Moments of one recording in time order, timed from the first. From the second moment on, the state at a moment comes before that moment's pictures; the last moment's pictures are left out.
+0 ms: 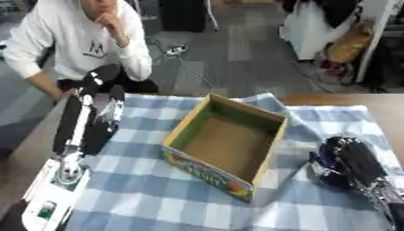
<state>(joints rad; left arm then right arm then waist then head) -0.48 0.37 -0.15 -1.52 -0.48 -0.20 0.36 -0.66 -0.45 0.12 -0.70 1.32 -0.42 -0.77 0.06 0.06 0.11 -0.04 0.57</state>
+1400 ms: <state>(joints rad) -0.48 0.37 -0.15 -1.52 -0.48 -0.20 0.36 -0.66 -0.46 0.13 -0.73 1.24 -0.45 -0.65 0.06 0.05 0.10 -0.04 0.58</state>
